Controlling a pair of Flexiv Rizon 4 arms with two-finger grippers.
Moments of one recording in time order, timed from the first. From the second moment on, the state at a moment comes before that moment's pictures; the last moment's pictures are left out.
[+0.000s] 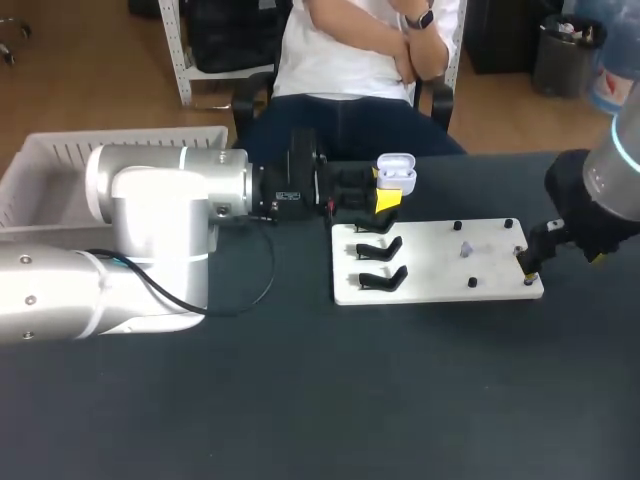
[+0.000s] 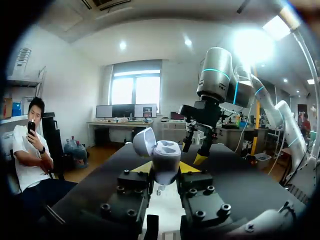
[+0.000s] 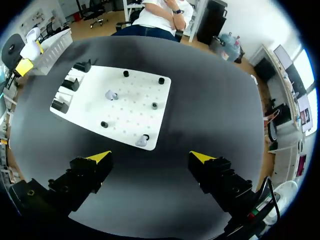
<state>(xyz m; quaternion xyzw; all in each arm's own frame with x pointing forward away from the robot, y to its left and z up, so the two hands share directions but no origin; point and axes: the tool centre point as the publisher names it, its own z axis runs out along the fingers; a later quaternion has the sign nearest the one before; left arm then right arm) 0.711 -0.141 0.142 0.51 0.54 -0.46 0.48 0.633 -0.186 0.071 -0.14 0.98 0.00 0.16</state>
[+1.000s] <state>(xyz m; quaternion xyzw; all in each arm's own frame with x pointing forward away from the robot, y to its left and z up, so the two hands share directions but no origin) 0.711 -0.141 0.142 0.51 0.54 -0.46 0.48 0.632 -0.170 0.036 -0.21 0.97 -0.09 0.10</state>
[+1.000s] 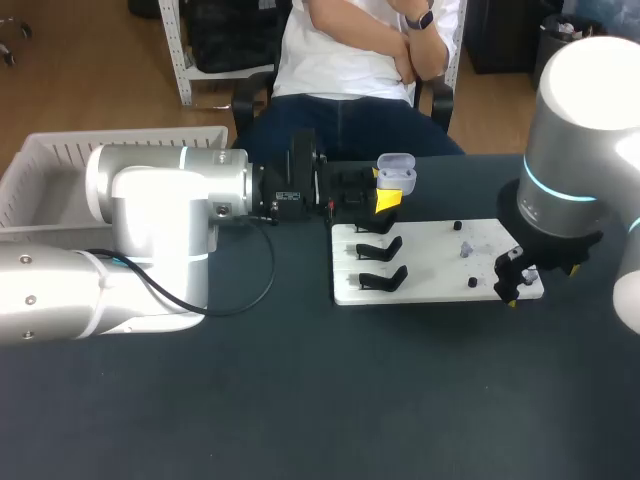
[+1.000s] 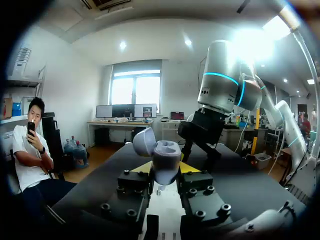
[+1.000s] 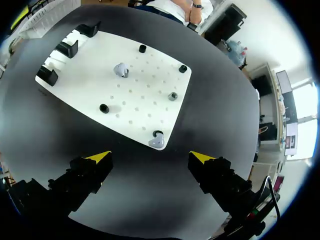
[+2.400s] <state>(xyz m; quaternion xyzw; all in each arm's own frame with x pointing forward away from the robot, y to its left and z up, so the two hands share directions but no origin) 0.711 -0.141 0.142 0.51 0.54 -0.46 0.48 0.649 -0.169 0.026 -0.19 0.97 -0.09 0.09</state>
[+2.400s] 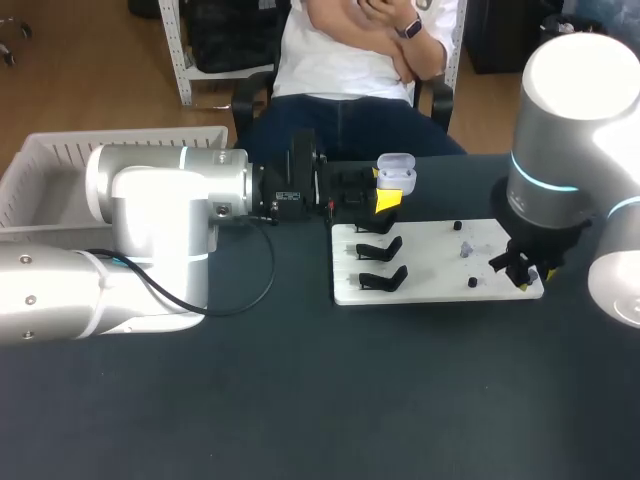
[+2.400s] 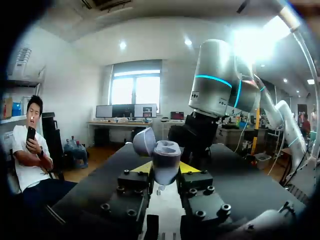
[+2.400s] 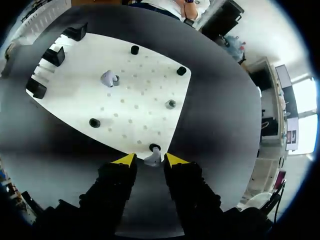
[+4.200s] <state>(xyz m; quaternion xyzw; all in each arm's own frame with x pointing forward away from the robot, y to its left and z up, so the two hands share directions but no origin) 0.711 -0.141 0.142 0.51 0.54 -0.46 0.48 0.605 -0.159 0.151 -0.11 0.99 -0.07 0.08</state>
